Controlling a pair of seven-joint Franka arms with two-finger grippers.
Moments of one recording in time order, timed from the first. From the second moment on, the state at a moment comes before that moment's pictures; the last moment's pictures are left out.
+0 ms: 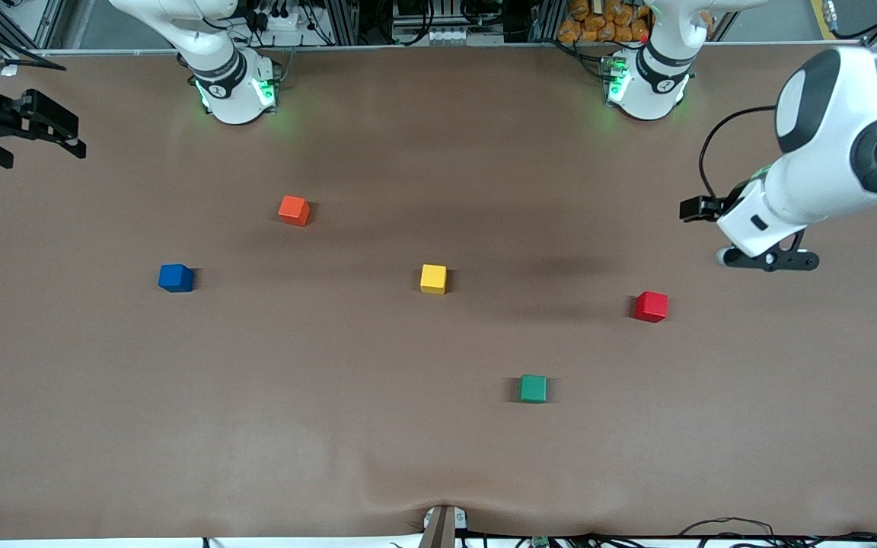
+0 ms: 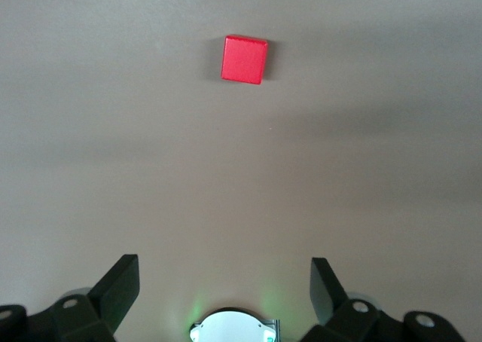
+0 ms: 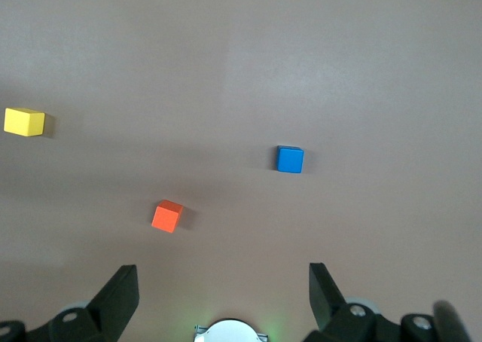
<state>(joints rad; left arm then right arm) -0.03 0.11 -0.14 -1.81 0.05 1.63 -0.10 -0.09 -0.05 0.13 -1.46 0.02 1.35 -0.09</state>
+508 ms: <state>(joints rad) -0.02 0.25 -0.14 -1.81 0.02 1.67 -0.10 -0.10 -0.05 0.13 -1.46 0.02 1.35 -0.09</state>
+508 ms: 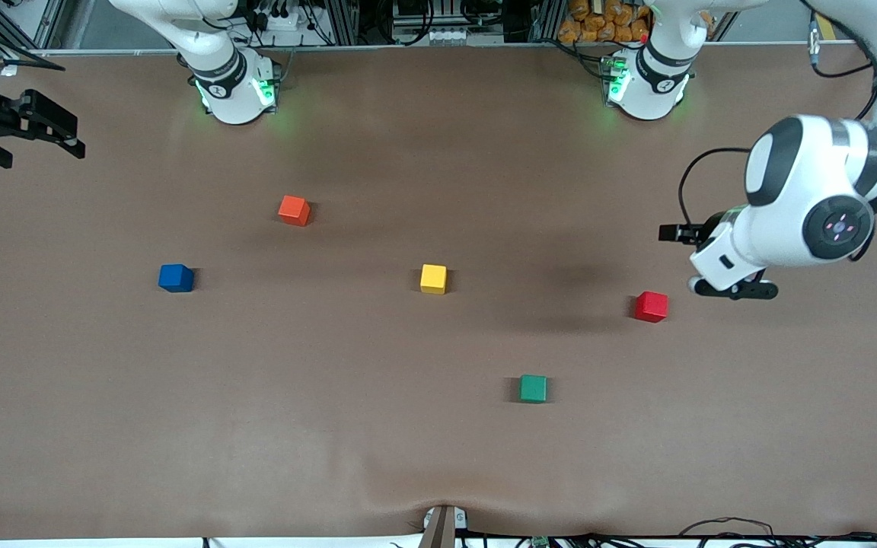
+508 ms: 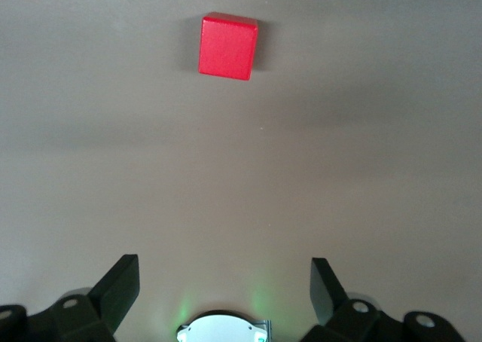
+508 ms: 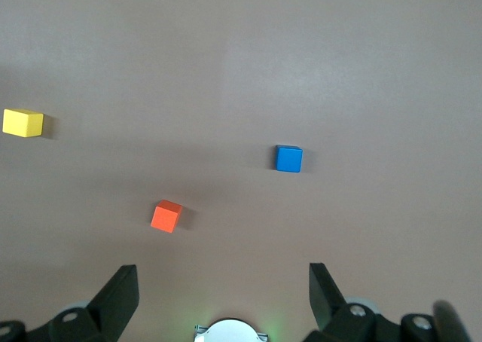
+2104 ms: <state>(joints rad) -0.05 0.49 -0.14 -1.81 0.02 1.93 -0.30 -0.11 -0.03 0.13 -1.46 0.05 1.36 -0.09</state>
